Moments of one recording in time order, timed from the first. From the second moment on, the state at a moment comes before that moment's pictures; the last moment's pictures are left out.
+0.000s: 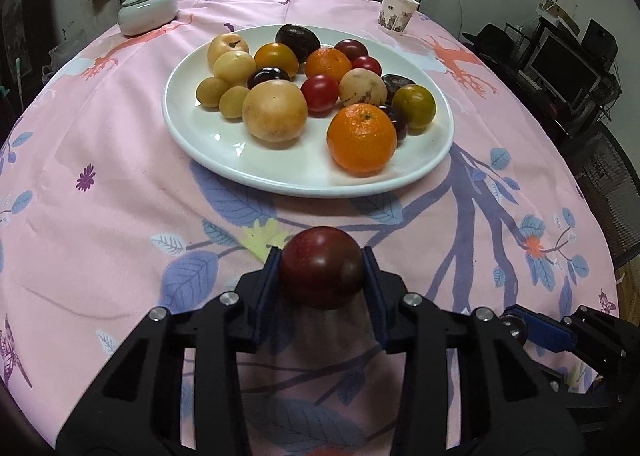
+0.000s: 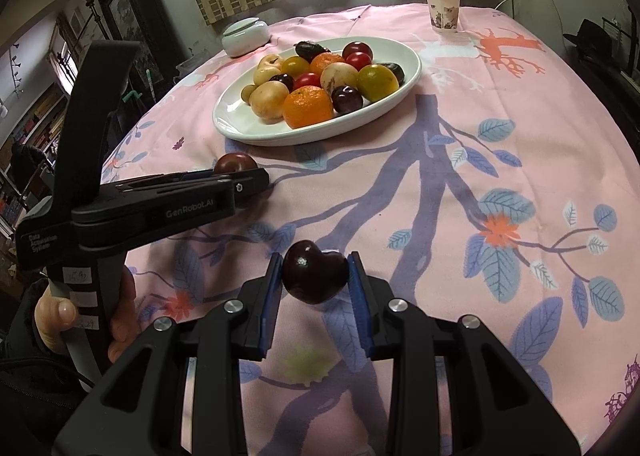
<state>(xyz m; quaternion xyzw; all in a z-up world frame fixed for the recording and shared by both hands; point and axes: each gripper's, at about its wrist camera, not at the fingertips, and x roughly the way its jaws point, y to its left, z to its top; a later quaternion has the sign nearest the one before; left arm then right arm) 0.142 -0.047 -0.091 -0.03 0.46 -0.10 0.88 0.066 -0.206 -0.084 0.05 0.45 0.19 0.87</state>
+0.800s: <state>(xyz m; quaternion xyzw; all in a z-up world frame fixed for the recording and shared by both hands) 0.182 0.012 -0.010 -0.04 0.42 -0.13 0.89 0.165 -0.164 -0.023 -0.01 0.43 0.23 0.87</state>
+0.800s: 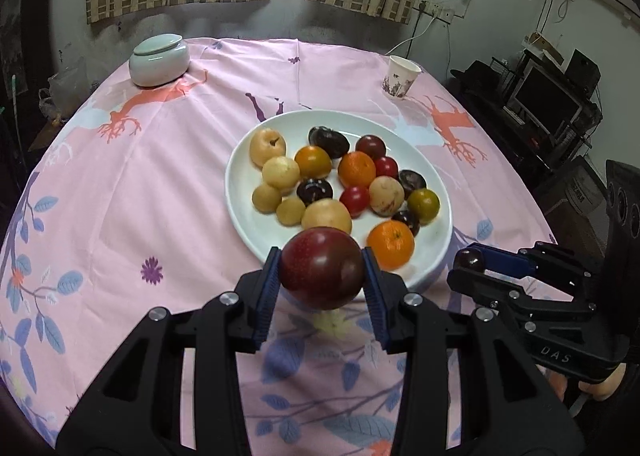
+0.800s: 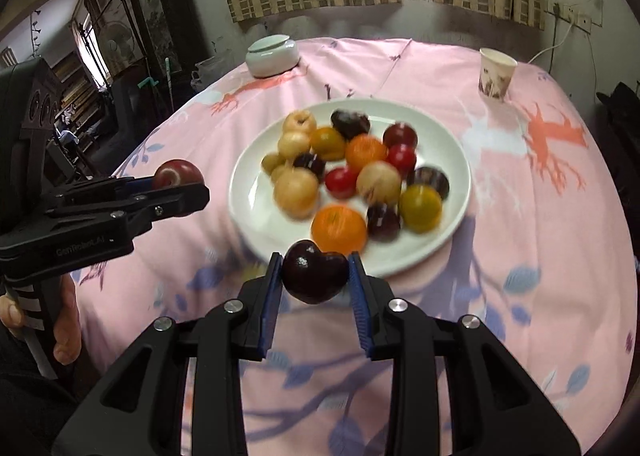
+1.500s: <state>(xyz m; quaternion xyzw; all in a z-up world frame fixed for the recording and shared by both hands) 0.308 -0.024 -0.054 -0.08 0.49 -0.13 0.86 0.248 -0.137 -0.059 -0.03 0.43 0.22 0.87</state>
